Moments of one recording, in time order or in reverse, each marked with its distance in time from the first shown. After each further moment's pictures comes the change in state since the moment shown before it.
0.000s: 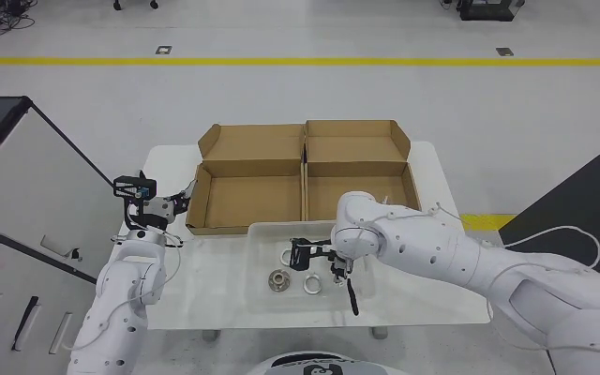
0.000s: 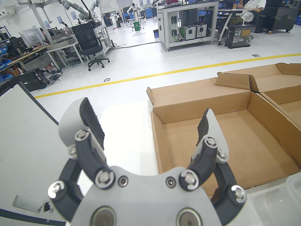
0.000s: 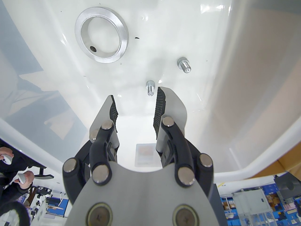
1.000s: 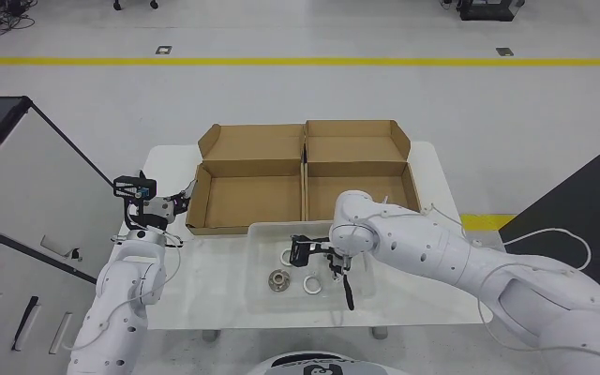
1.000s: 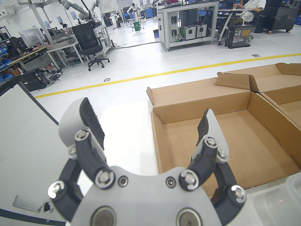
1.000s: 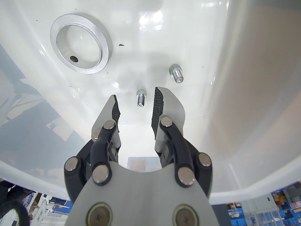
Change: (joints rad) left arm 0.000 0.000 0.000 0.000 0.000 0.000 0.000; right arm -0.025 -0.040 0.016 0.096 -0.026 -0.025 -0.023
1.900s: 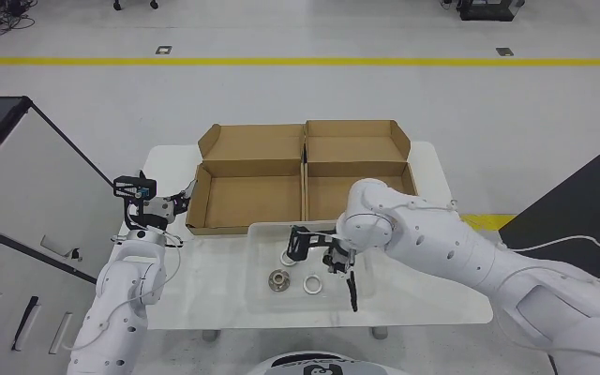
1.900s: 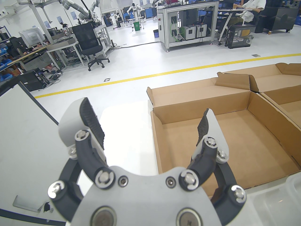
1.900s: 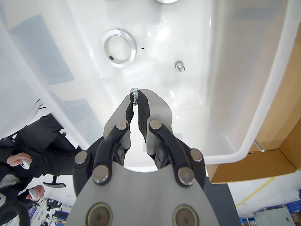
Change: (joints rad) left arm 0.000 0.000 0.000 0.000 0.000 0.000 0.000; right arm -0.029 0.091 0.161 -0.229 0.129 0.055 0.062
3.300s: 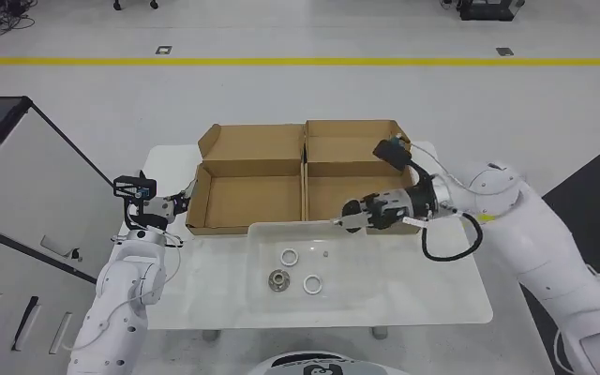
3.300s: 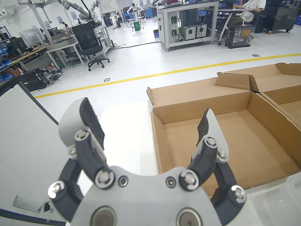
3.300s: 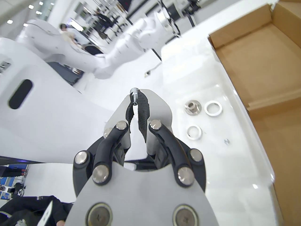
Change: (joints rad) left arm 0.000 0.000 0.000 0.000 0.000 0.000 0.000; right arm -0.314 0.240 0.571 0.070 1.060 -0.346 -0.338
